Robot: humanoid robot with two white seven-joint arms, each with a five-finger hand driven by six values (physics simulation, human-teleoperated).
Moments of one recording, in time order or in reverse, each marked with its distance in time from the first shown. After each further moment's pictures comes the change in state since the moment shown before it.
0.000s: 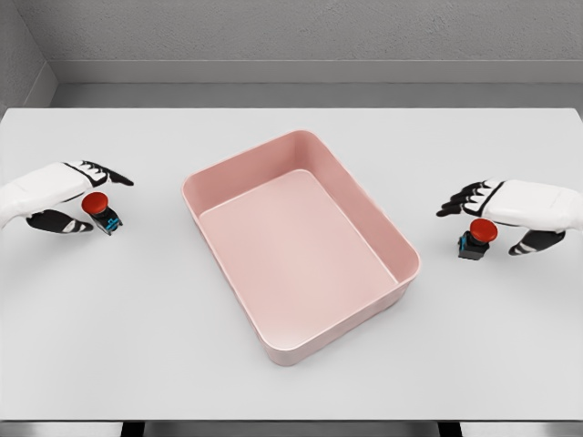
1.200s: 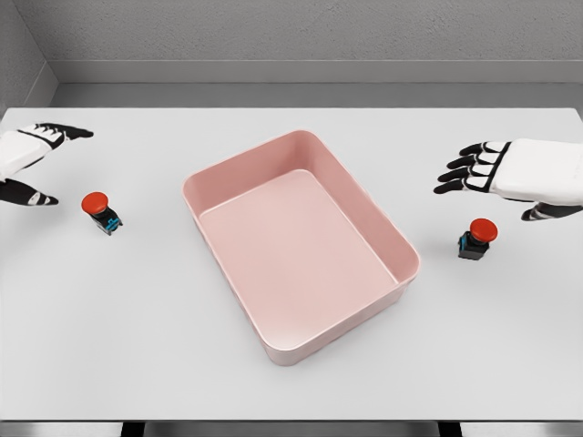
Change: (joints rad) left arm -0.048 -0.003 0.063 0.121 0.003 0.000 0.063; right arm -0.097 -0.124 -0.110 -0.267 -0.006 0.000 0.099
